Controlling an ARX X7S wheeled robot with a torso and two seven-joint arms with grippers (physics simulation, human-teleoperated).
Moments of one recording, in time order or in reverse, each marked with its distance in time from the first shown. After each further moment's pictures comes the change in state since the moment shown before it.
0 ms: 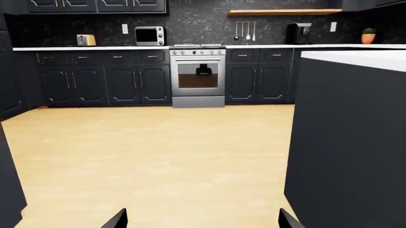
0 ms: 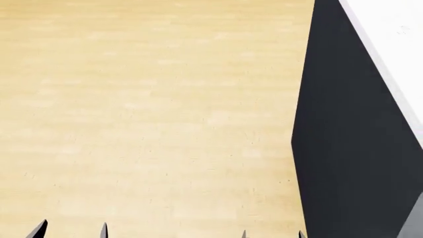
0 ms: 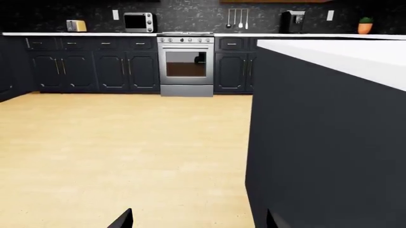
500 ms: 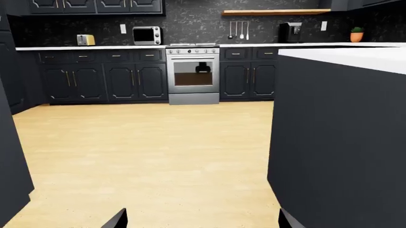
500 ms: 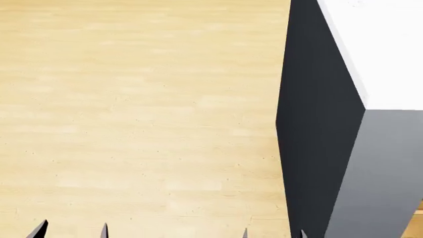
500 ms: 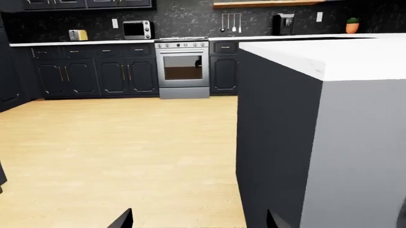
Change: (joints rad) left arm -0.001 -0.011 0.013 0.001 -0.007 -0.001 -0.010; right arm -0.006 0.004 0.000 -0.004 0.030 -0.029 0.003
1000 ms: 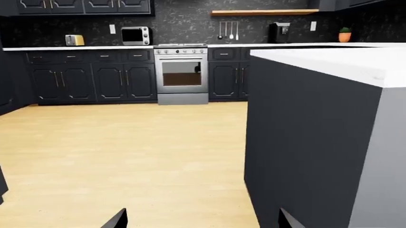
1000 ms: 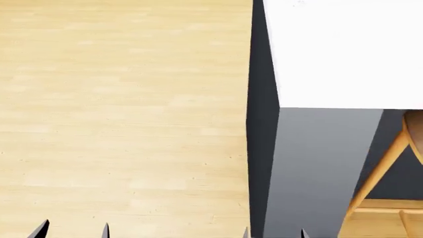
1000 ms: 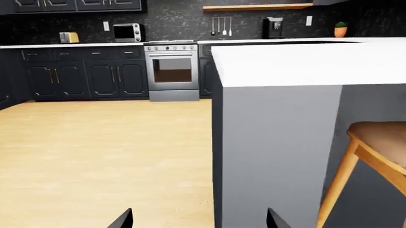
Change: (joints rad) left arm -0.004 -0.006 0.014 0.001 -0.005 0.000 -0.010; right arm 0.001 0.013 -0.010 -0.006 0.005 -0.008 0.011
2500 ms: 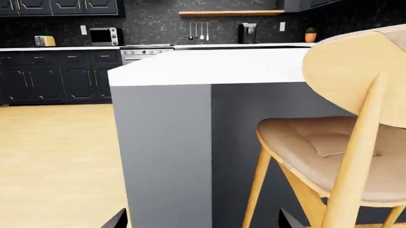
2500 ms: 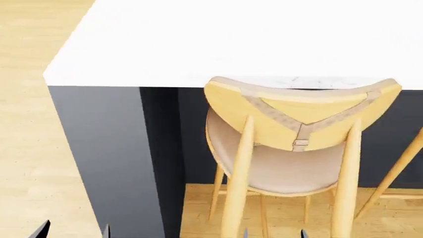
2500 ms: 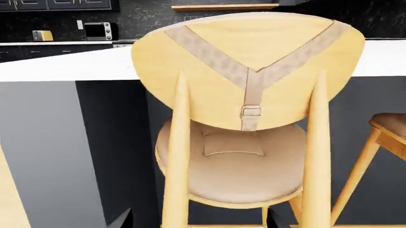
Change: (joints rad) left arm -0.006 -0.026 0.034 -0.003 -0.022 0.011 -0.026; right arm 0.008 0.026 -0.033 0.001 0.021 -0.001 0.030
